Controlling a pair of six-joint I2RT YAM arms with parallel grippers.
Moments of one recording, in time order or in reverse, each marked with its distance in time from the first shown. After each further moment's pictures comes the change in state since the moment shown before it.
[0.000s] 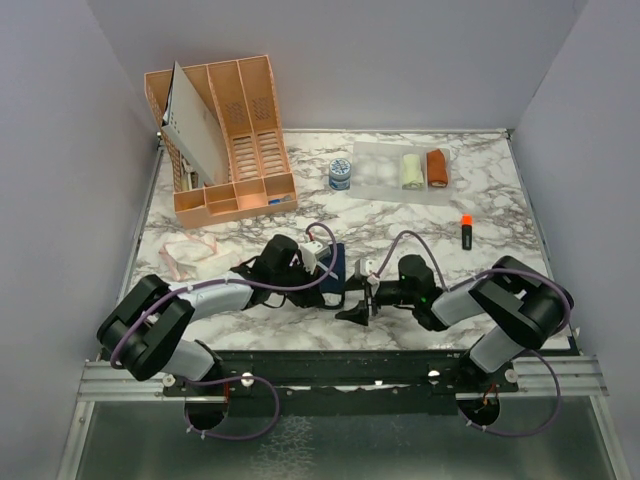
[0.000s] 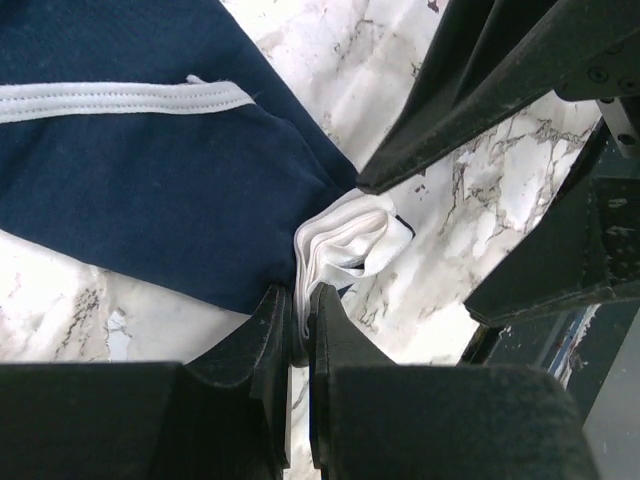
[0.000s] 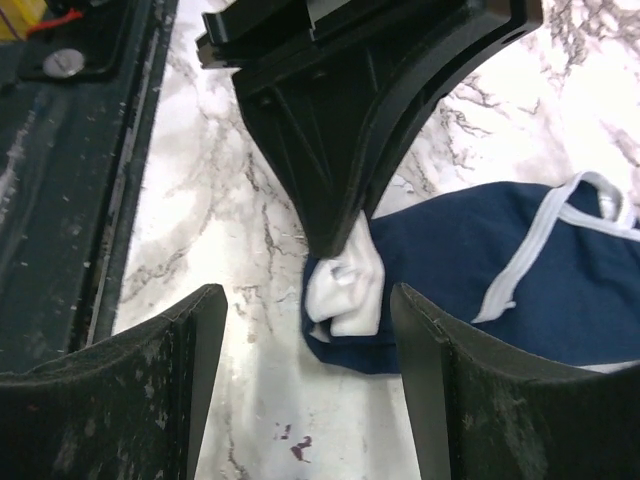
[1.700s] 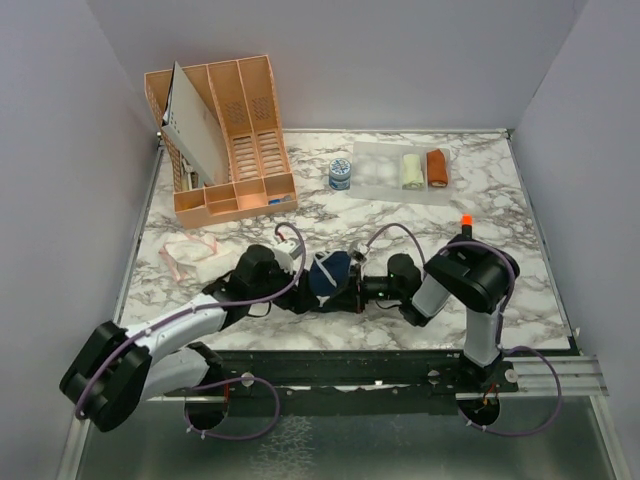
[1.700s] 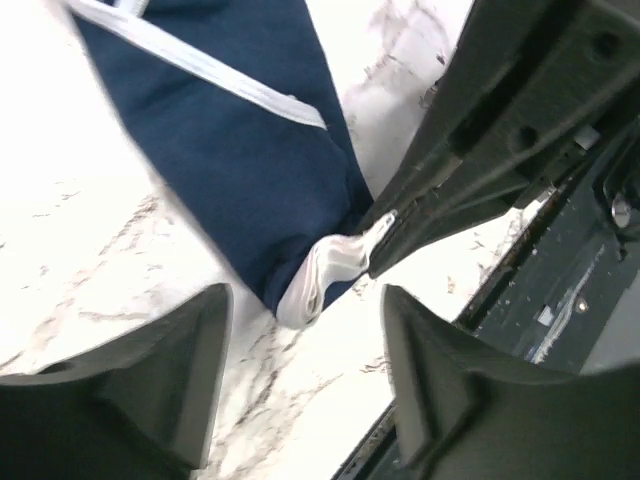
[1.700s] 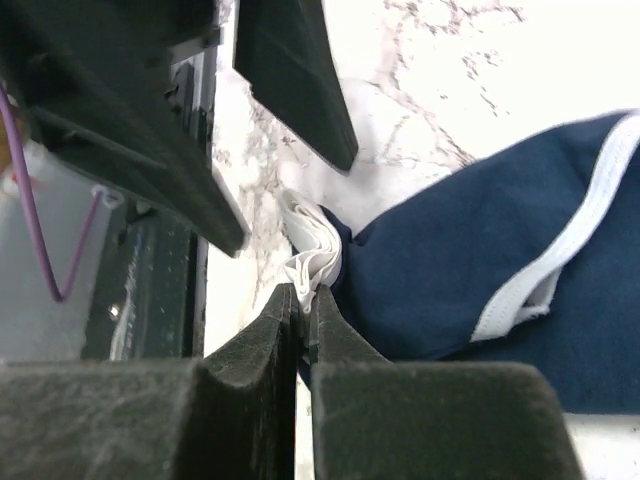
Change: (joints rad) left arm 0.032 -0.273 -0.127 -0.036 -0.093 -0.155; right arm 0.019 0.318 0.078 0.339 0.010 0.571
